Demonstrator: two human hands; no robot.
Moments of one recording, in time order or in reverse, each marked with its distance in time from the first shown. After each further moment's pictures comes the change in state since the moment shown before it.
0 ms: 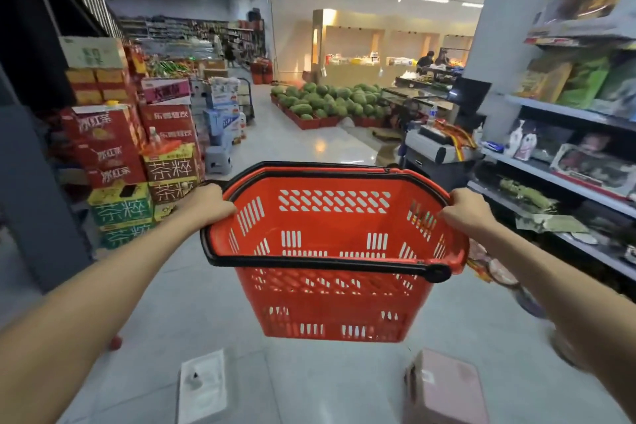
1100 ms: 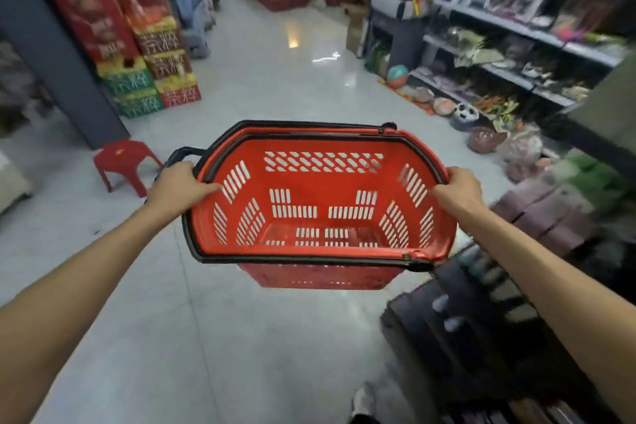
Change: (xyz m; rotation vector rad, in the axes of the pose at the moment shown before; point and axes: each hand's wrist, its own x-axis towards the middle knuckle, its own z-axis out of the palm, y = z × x) left_hand -0.825 -0.278 0.087 -0.120 -0.046 0.056; right_hand -0.874 0.230 -0.067 0.170 -0.029 0.278
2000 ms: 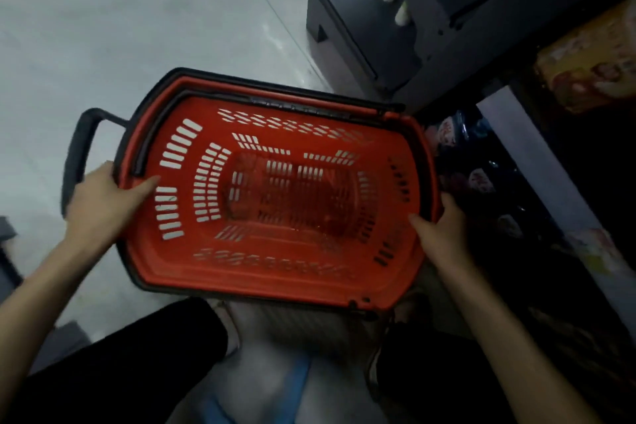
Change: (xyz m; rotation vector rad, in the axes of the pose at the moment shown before) left_hand -0.386 -0.217 0.776 0.111 -0.285 -0.359; right_hand -0.291 0.802 0.324 0.124 -0.235 0.548
